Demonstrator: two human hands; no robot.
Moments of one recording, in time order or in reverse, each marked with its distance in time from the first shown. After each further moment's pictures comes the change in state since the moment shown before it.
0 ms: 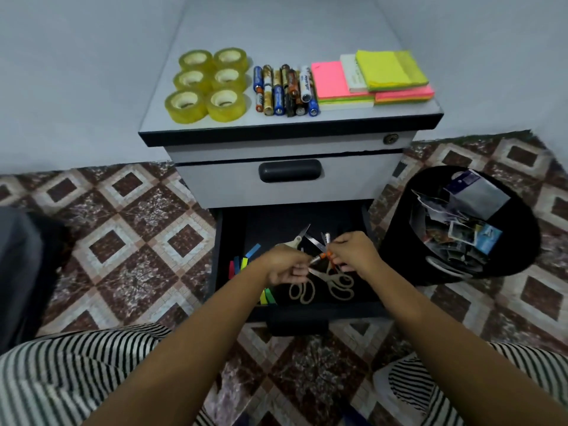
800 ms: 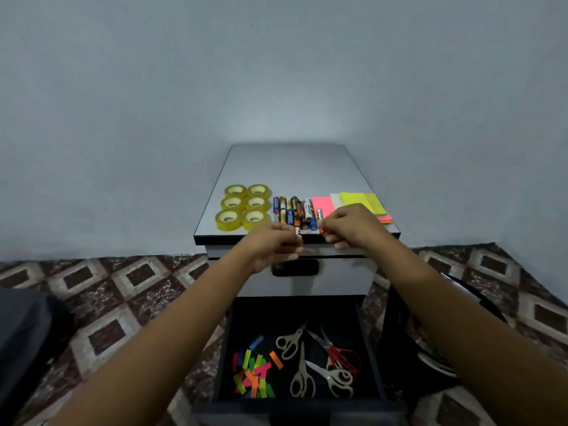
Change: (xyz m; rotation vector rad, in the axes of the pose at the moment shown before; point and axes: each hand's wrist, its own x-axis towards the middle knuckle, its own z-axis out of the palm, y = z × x) left_hand -0.172 0.156 -0.020 -0.109 0.135 0.603; right_hand -0.112 -0.195 -0.093 0.065 0.134 -0.475
